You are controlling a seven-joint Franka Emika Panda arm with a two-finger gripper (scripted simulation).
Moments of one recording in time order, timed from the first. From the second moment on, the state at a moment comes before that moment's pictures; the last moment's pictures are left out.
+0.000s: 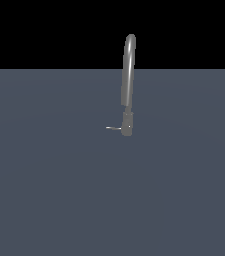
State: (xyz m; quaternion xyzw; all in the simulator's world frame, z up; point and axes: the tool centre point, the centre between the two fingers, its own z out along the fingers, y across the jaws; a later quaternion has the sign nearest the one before) arm -0.240 -0.010 0.500 0.98 -0.01 0.03 0.19
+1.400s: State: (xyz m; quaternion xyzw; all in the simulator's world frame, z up) arm -0.194 -0.006 0.588 0.70 -0.03 0.10 0.70
